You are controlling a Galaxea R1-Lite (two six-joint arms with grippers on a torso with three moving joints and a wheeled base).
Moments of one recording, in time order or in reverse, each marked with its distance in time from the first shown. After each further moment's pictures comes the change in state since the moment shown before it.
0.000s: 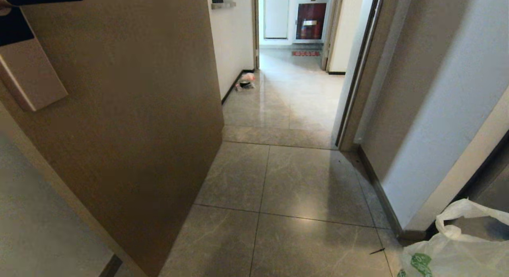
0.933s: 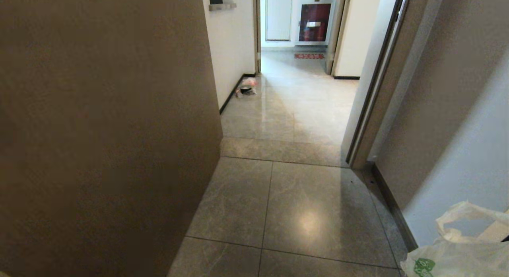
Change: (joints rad) left arm 0.000 0.000 0.000 -0.002 0.000 -0.006; right arm 0.000 0.000 0.000 0.000 0.000 0.000
